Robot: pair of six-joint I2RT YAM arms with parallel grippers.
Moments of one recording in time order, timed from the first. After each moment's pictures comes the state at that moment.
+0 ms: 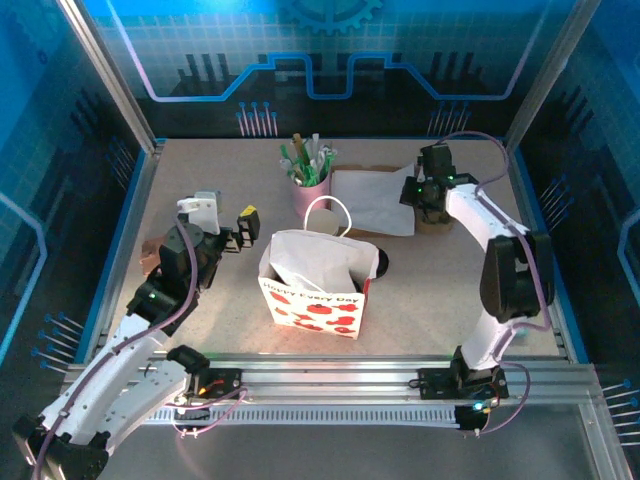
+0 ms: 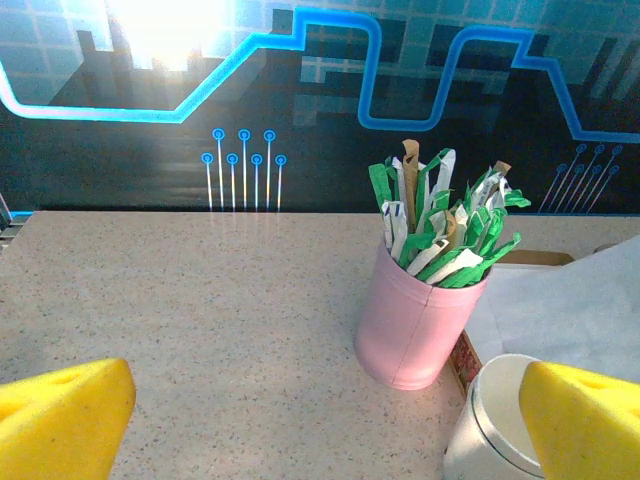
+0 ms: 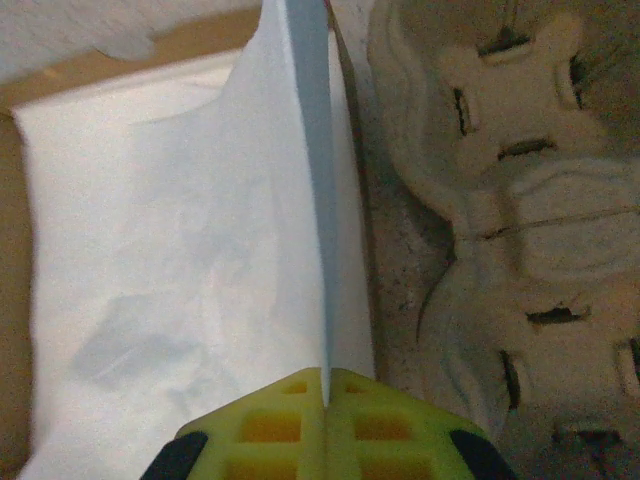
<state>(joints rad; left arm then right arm) -0.43 0.73 0.73 -0.21 -0.32 -0.19 0.15 1.72 1.33 -0.53 -0.05 0.40</state>
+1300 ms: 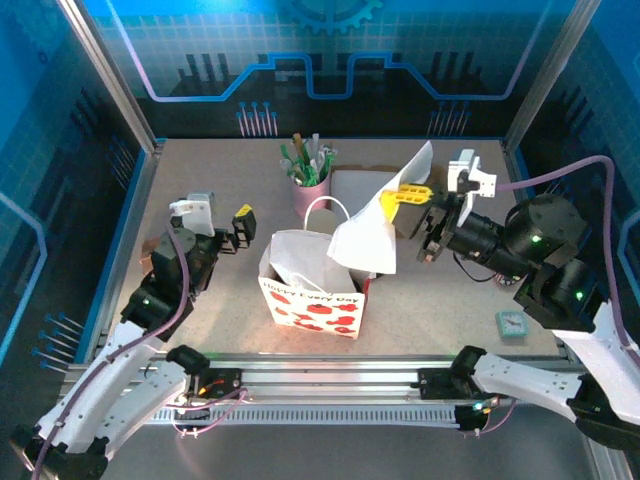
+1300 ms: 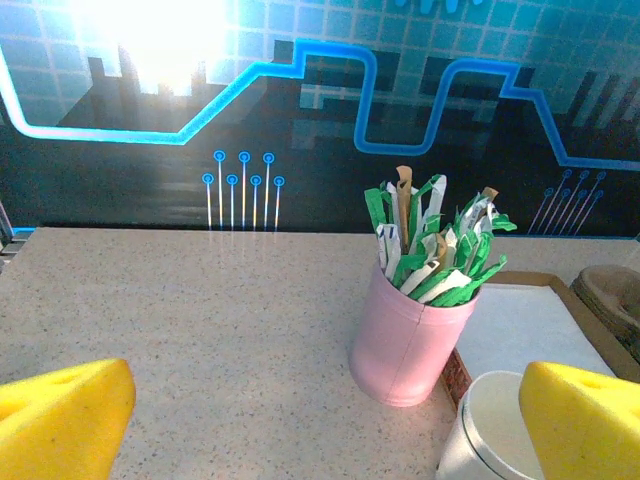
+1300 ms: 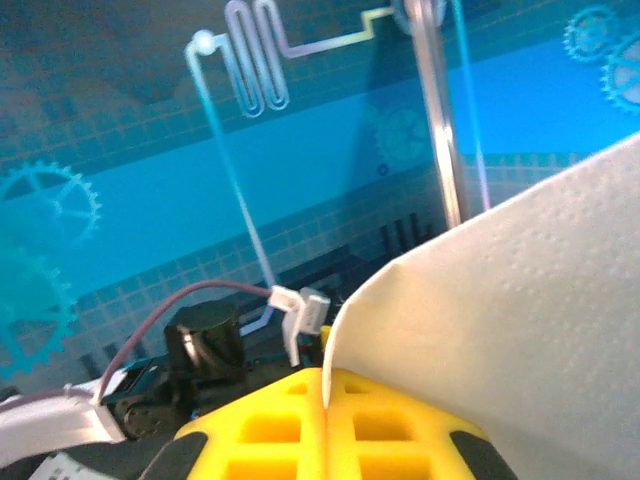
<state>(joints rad) -0.43 0.68 0.73 -0.21 -0.32 -0.20 0.86 0.89 1.46 -0.45 -0.21 0.29</state>
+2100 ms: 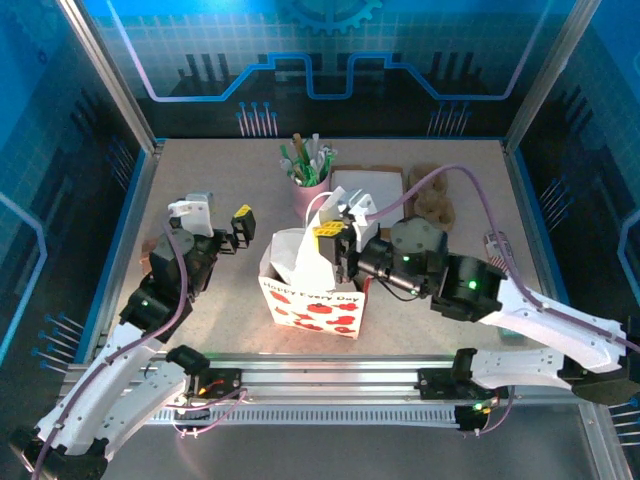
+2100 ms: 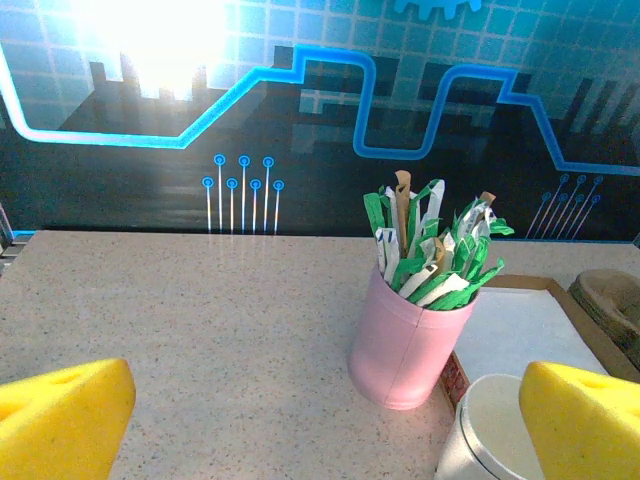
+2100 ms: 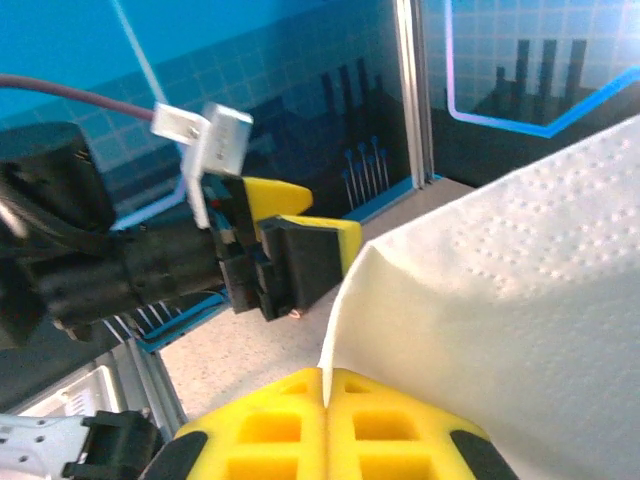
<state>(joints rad) -0.43 0.67 0.73 -0.21 -0.32 -0.20 1.15 1.08 1.24 -0.35 0.20 0.26</state>
